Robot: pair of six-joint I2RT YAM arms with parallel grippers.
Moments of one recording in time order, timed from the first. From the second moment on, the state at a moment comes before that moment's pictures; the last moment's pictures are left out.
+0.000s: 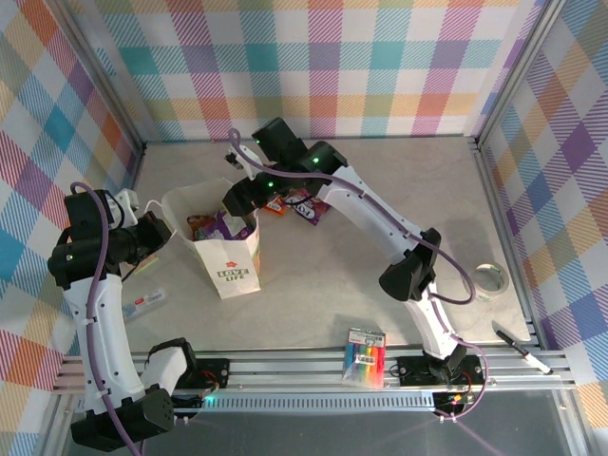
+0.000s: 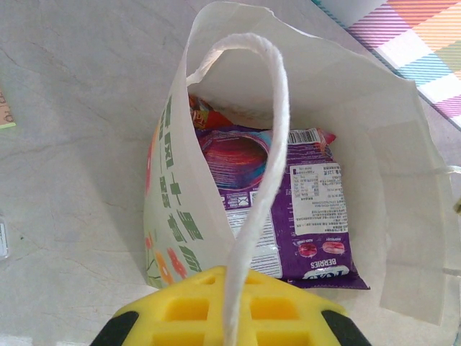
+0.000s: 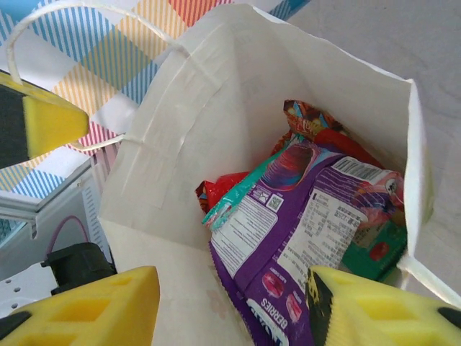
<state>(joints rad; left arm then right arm) 0.33 0.95 1.30 -1.23 0.41 -0.31 0.88 2.17 2.50 -1.09 -0.48 0.15</state>
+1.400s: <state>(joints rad) 0.33 0.96 1.34 -1.24 0.41 -0.31 0.64 1.47 1.63 -0.81 -0.13 0.26</state>
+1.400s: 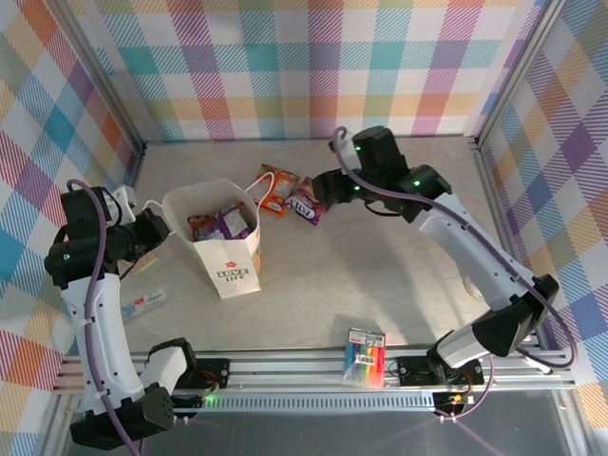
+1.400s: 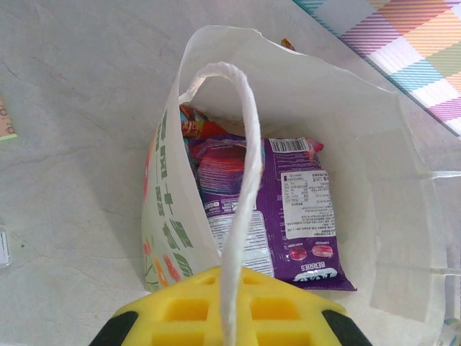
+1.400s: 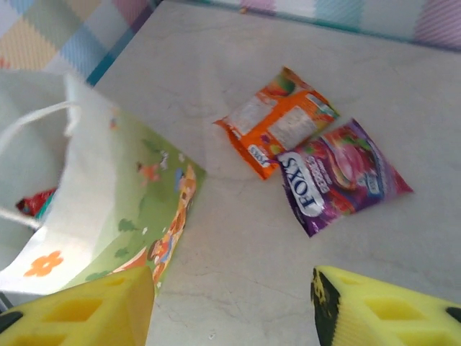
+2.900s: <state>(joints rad) 0.33 0.97 1.35 -1.21 0.35 -0.37 0.30 1.86 1.36 -0.40 -0.55 0.64</state>
